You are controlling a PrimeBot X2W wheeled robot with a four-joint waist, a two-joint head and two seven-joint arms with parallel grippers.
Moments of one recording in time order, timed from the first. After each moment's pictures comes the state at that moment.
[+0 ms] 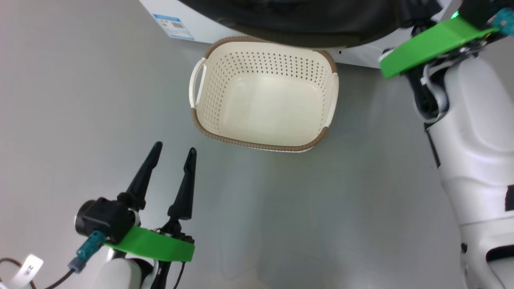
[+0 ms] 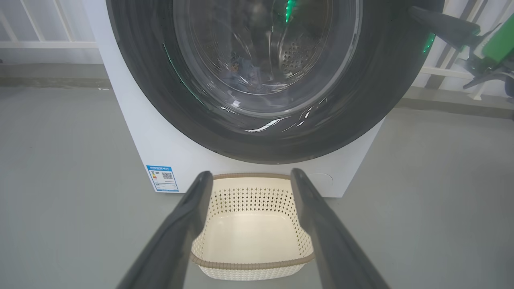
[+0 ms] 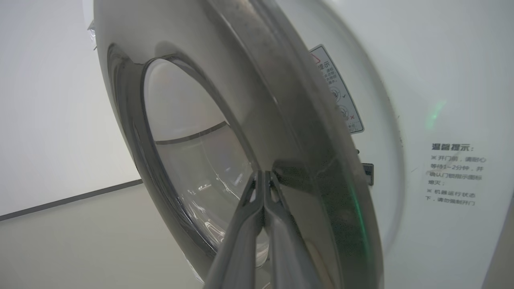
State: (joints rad) left arm -0.23 0.03 -0.19 0.05 -0.27 -0.13 -0.26; right arm -1.01 -0.15 0.14 0.58 0.28 0.13 -0.25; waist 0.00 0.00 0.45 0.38
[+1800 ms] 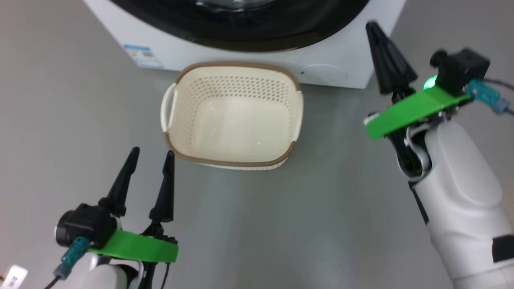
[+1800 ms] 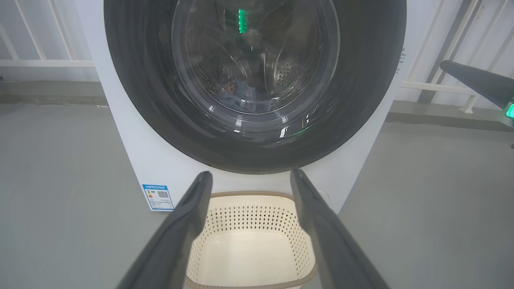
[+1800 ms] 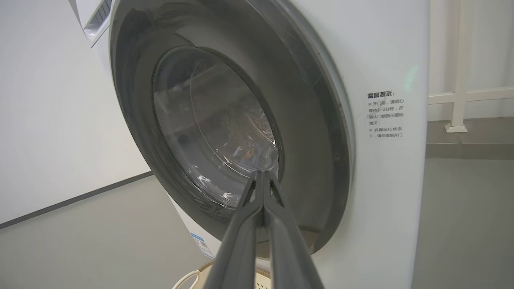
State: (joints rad) left arm -0.21 0.03 -0.13 0.06 -0.25 -0.13 -0.26; right arm -0.81 -0.16 0.21 0.50 0.41 0.14 -0.26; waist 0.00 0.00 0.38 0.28
